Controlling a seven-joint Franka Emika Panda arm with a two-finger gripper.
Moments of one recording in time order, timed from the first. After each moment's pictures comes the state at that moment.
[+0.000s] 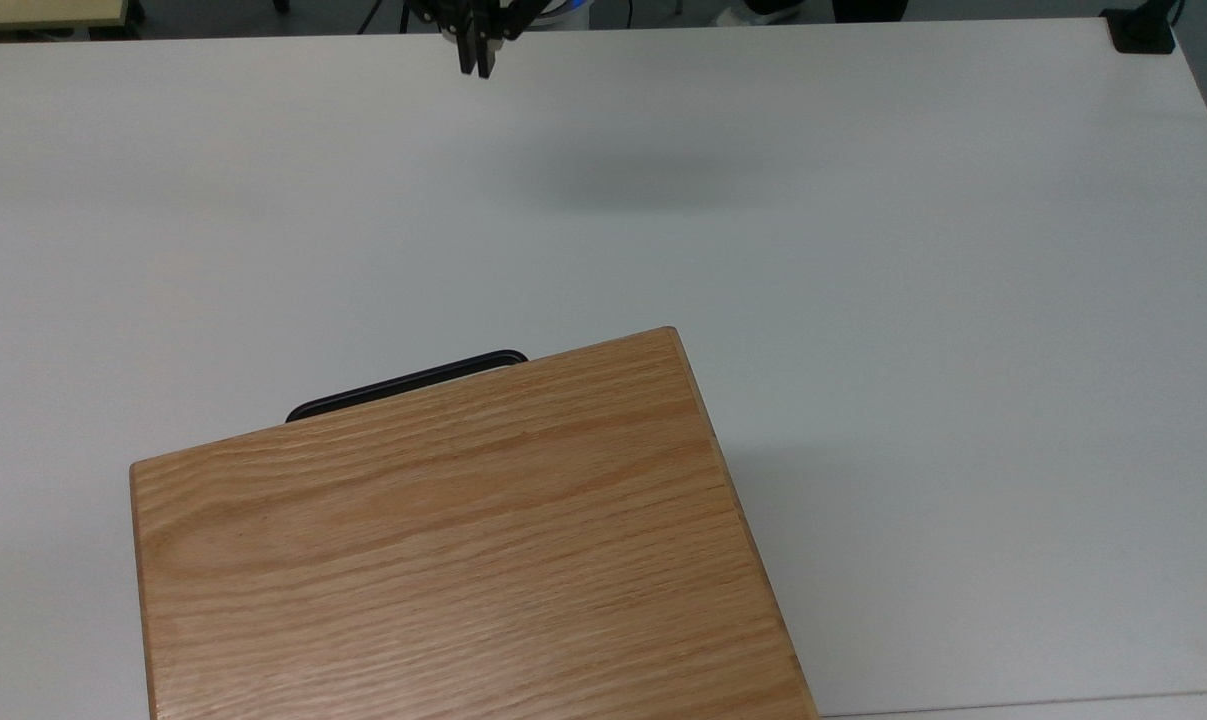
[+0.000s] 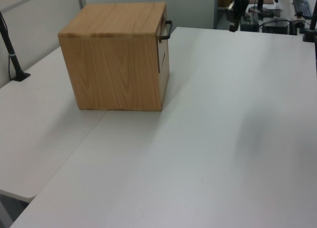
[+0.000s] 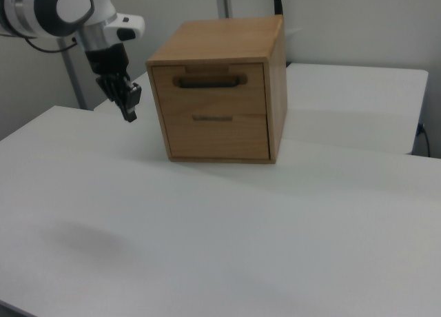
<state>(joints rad) -0.01 -0.07 0.05 -1.71 -0.02 1.74 0.27</state>
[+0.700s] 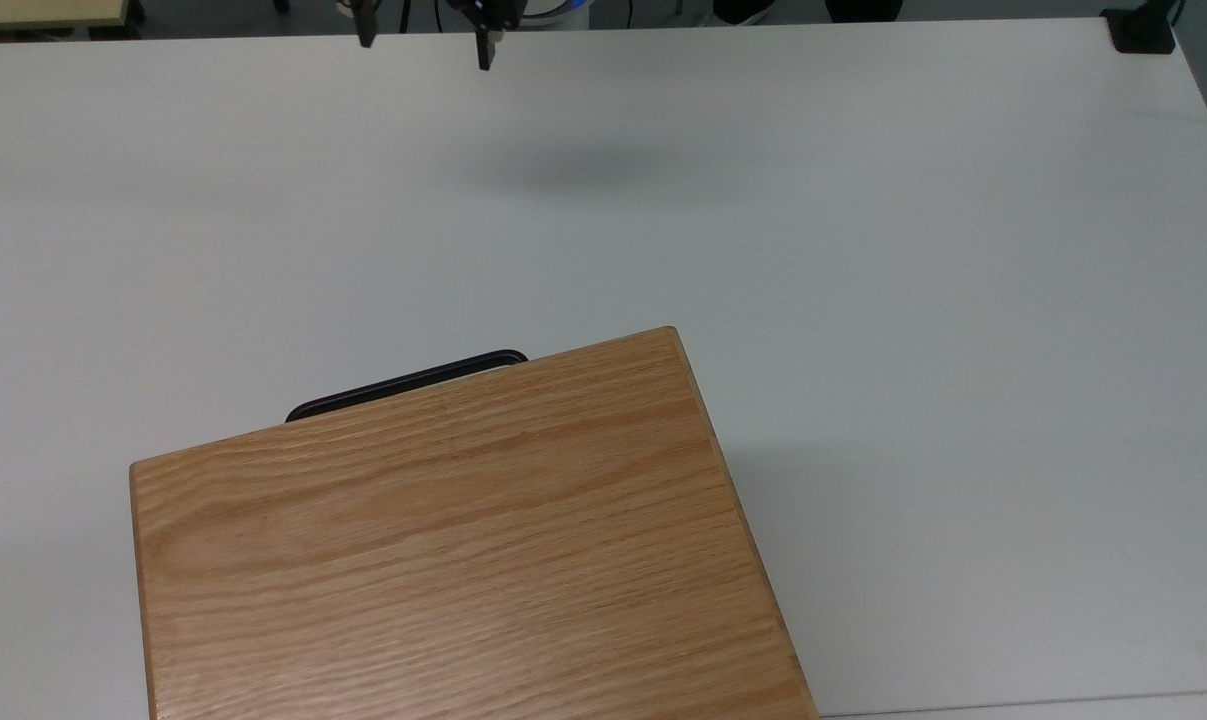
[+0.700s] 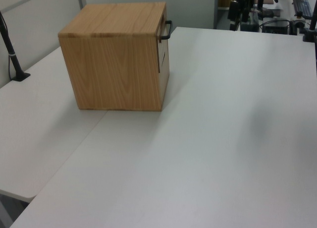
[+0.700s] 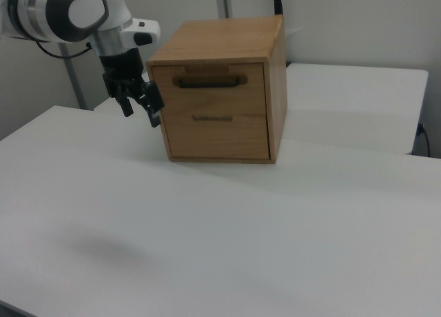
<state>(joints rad) -0.08 -0.07 0.05 -1.73 -0.02 1.74 0.15</state>
